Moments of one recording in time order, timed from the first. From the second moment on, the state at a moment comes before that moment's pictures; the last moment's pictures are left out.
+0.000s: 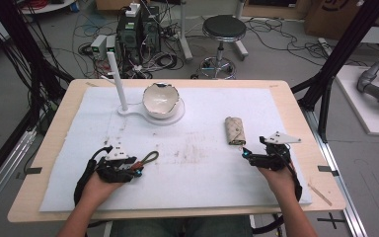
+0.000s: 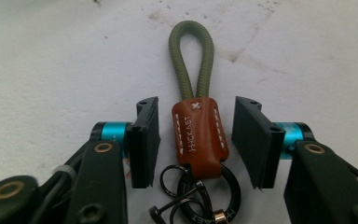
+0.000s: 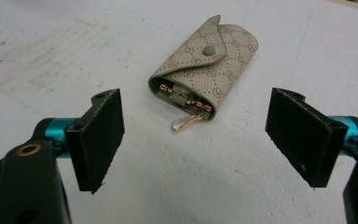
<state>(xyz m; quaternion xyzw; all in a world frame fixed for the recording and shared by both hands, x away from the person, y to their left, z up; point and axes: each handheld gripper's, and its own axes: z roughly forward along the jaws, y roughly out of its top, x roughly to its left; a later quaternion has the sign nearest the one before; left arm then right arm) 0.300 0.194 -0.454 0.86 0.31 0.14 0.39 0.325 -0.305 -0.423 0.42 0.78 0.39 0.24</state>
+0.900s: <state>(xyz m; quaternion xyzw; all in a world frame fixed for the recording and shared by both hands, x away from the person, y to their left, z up) 0.292 0.201 -0.420 0.82 0.31 0.19 0.45 0.324 -0.301 -0.423 0.42 0.78 0.39 0.24</state>
